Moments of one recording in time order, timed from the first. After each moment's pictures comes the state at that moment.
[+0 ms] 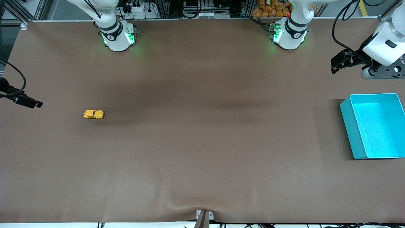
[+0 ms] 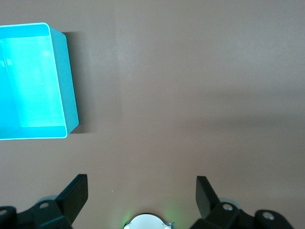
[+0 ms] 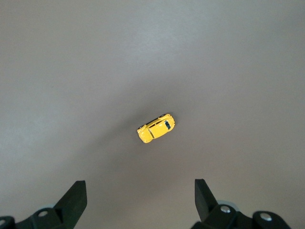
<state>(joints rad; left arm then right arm) -0.01 -0.02 -0.15 -1.53 0.04 1.43 -0.12 -0.18 0.14 -0.01 -1.61 0.03 1.61 0.41</state>
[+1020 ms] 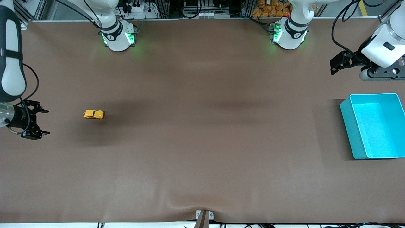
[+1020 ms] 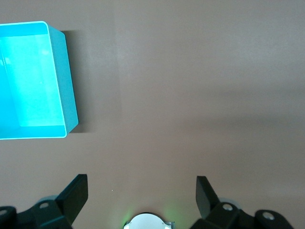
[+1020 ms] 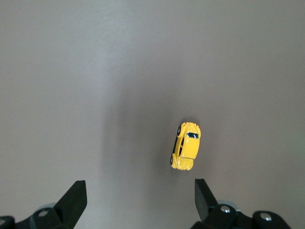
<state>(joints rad) -0.01 -0.02 -0.15 -1.53 0.04 1.43 -0.12 -0.22 0.37 -0.01 -1.62 0.04 1.82 1.20</state>
